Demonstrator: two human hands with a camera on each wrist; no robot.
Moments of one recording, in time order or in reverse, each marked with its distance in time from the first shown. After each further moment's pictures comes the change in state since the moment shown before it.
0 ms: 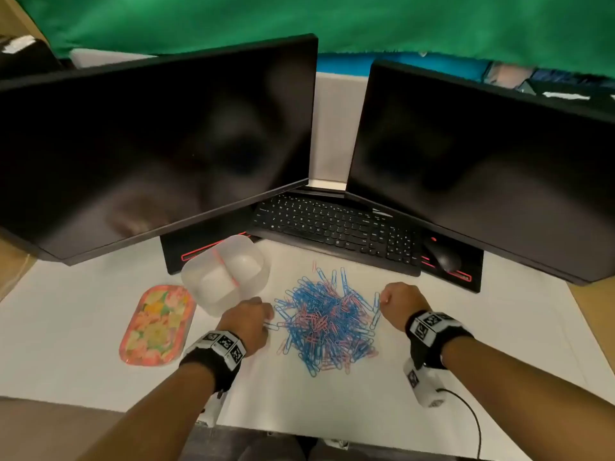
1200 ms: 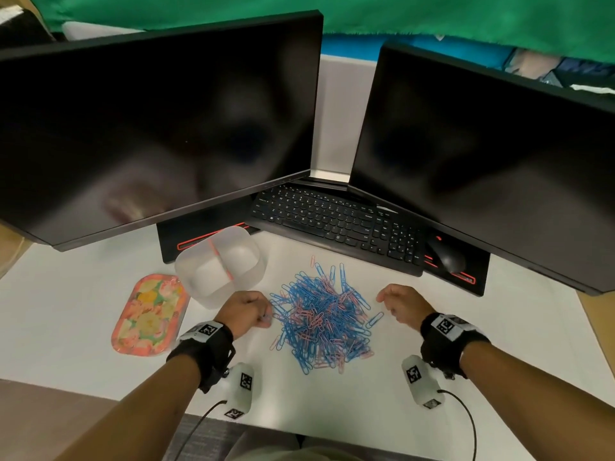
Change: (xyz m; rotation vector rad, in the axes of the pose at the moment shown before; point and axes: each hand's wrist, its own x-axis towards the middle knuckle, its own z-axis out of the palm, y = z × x) left_hand 0.007 0.009 -0.005 -1.165 -0.030 -0.269; right_hand 0.016 0.029 0.003 0.613 -0.227 -0.004
